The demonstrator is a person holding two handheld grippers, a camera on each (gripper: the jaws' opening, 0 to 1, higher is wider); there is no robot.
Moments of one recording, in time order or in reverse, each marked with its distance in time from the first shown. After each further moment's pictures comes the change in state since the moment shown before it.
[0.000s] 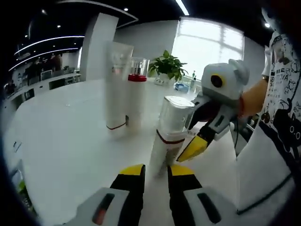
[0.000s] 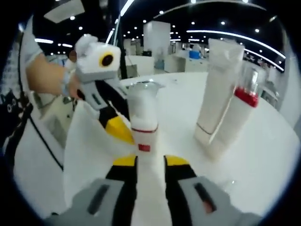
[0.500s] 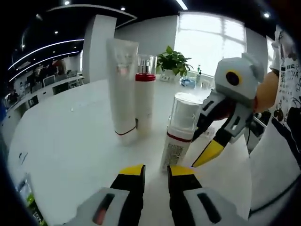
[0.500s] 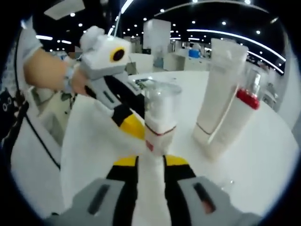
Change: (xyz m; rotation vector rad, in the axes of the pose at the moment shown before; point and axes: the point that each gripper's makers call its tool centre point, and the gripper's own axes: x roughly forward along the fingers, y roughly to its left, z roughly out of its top) left arm 0.017 0.021 0.010 0.056 0.035 0.063; right arm -0.001 -0.001 -0.007 -0.019 0.034 -0.040
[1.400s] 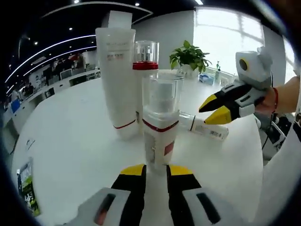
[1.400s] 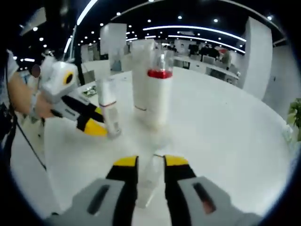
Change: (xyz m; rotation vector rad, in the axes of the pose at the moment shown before) left arm 0.022 -0.006 -0.006 -0.070 0.029 0.199; right arm -0.077 -0.074 -0.042 0.229 -0.008 -0.346
